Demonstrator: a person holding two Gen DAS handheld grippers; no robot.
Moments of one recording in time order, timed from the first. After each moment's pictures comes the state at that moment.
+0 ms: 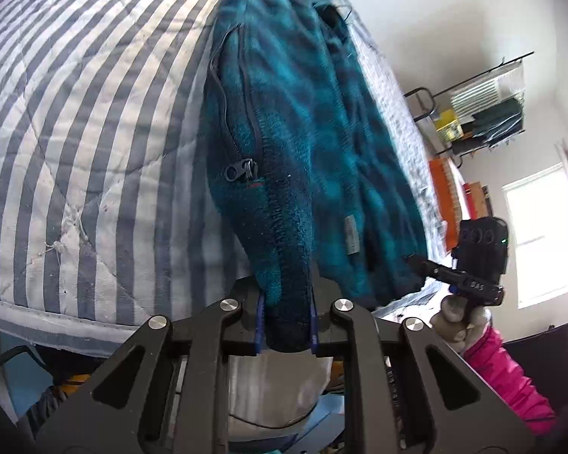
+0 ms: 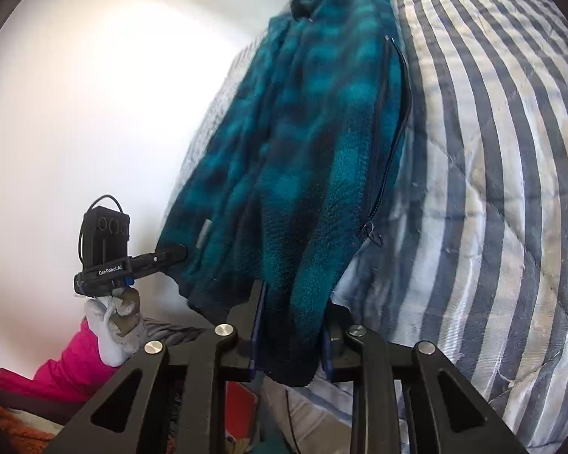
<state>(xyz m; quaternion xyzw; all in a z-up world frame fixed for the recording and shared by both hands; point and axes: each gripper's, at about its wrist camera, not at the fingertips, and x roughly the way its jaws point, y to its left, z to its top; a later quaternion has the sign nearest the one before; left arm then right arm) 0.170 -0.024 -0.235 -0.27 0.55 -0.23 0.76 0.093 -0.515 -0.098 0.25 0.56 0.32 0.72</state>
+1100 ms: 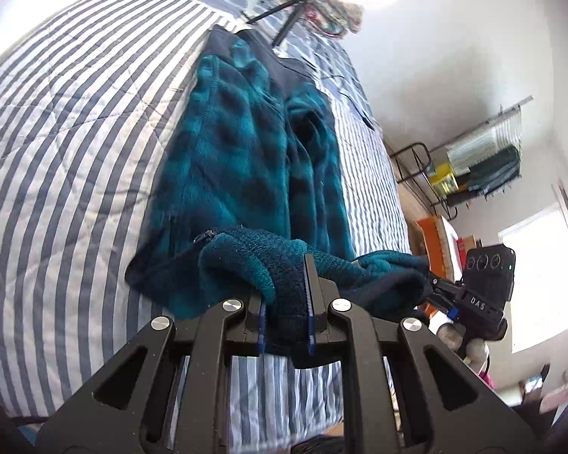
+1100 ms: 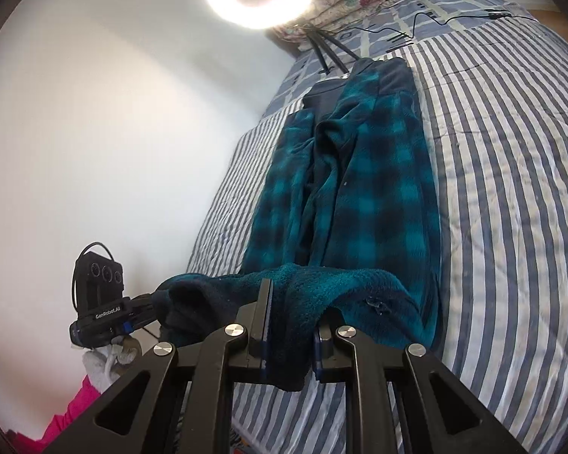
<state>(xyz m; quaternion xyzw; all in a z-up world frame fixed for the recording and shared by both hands) 0.307 -0.024 -0.169 -0.31 0.49 -0.19 0.79 0.226 -0.511 -0.017 0.26 0.50 0.27 0.78</state>
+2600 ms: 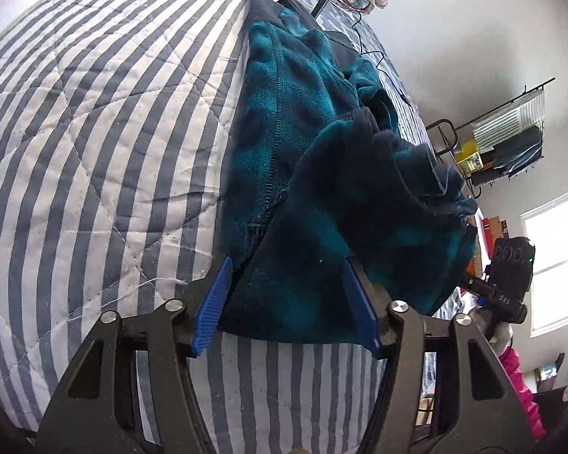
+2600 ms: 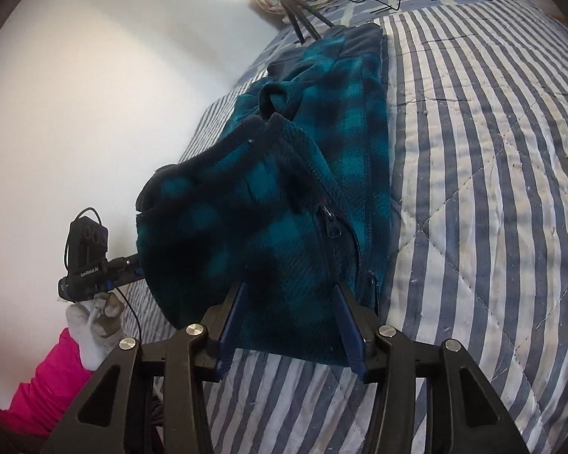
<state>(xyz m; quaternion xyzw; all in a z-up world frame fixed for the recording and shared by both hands) 0.336 0.003 -0.236 -0.26 0.53 -0.18 0.79 0.231 -0.547 -0.071 0.20 0.54 0.27 0.77</state>
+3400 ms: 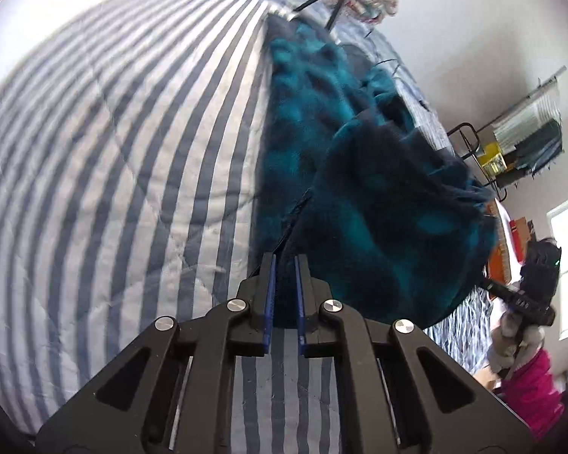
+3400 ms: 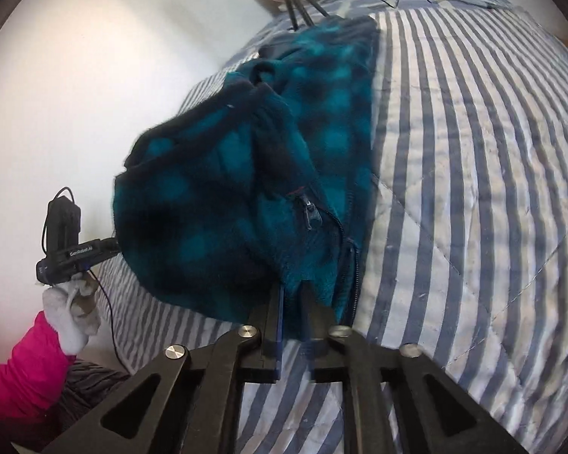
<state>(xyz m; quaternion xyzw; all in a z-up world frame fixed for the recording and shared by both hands) 0.311 0.015 -0.218 -0.21 0.51 -0.14 0.82 0.225 -0.539 -0.069 0.13 0.55 0.24 0.79</state>
